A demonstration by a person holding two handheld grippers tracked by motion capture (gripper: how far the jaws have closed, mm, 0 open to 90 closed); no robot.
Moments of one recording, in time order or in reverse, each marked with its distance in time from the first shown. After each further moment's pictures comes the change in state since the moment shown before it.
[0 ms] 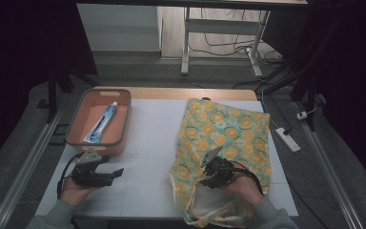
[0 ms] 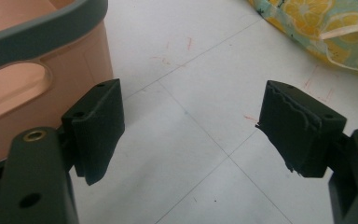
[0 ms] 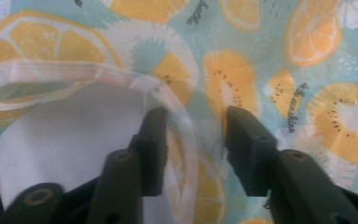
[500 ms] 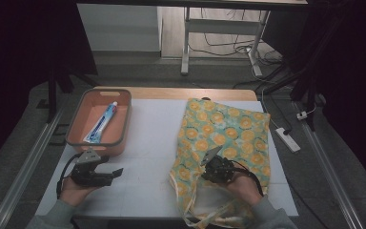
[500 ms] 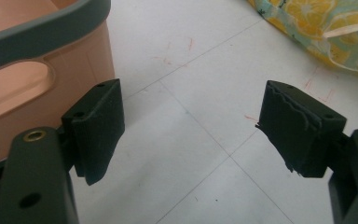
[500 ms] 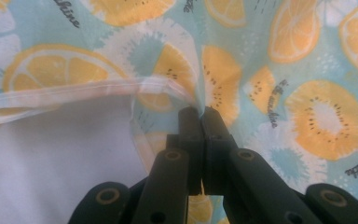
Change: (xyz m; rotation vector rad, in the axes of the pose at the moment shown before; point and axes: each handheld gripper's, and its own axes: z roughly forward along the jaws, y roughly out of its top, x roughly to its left) left arm 0.001 -0.001 -0.001 -0.004 -0.002 -0.004; right arm -0.002 0.001 0.001 -0.004 -0.034 0.017
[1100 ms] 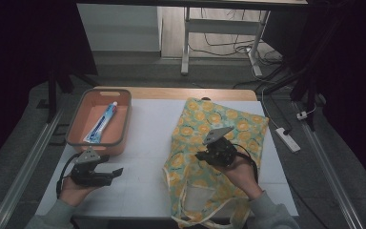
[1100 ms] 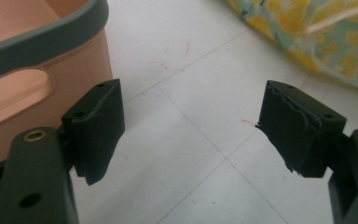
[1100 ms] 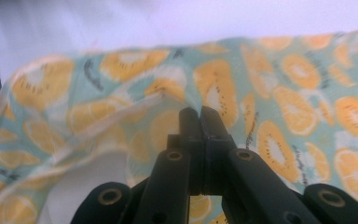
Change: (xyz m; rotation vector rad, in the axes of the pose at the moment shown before) left arm -0.001 0.002 -0.003 -0.015 -0.008 0.004; right arm -0.011 0.040 -0.058 -0.269 -0.021 0.074
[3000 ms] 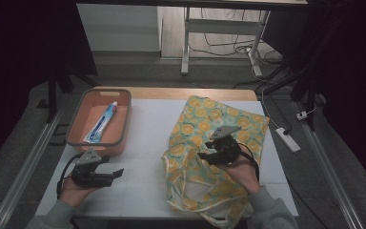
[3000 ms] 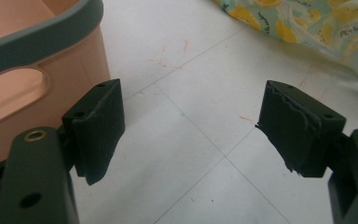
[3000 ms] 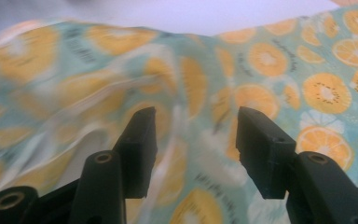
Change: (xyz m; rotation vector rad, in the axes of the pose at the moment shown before) left arm -0.002 -0.001 0.001 0.010 0.004 0.013; right arm -0.018 -0.018 0.006 -0.059 -0.096 0.097
